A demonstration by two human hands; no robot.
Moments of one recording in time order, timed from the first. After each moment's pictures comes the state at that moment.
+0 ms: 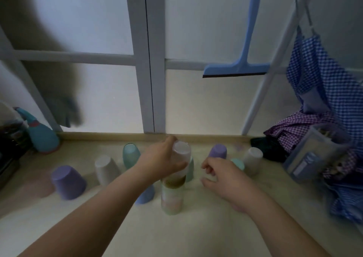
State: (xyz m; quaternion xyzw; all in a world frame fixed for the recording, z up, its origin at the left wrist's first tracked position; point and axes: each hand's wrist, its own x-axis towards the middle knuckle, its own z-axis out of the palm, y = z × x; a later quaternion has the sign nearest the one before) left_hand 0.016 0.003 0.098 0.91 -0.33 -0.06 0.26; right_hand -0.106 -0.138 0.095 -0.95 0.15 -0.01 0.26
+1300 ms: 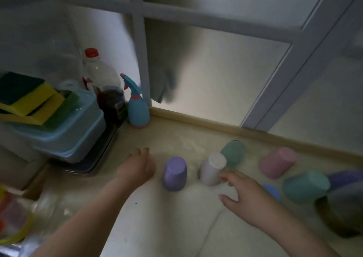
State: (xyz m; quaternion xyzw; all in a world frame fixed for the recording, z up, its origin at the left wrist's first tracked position) left_hand 0.234 0.336 -0.056 0.97 -0.10 -0.17 0.17; right_hand 0.088 0.089 0.013 -0.97 0.01 0.07 0.24
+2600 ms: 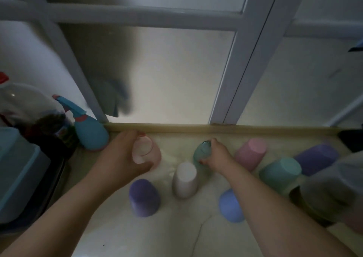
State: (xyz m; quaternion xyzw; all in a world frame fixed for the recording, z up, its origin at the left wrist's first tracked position) left_hand 0.253 0.253 0.045 0.92 -0.26 -0.05 0.29; right_hand 0.204 0.001 -0.062 -0.90 0.29 0.05 0.33
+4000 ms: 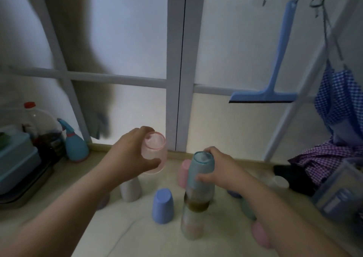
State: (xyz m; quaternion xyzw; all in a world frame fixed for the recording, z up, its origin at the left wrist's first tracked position) left_hand 0.052 0.114 0.168 0.90 -0.29 0.07 0.32; right_hand -0.029 -0.110 0.140 -0.92 0.13 0.01 0.36
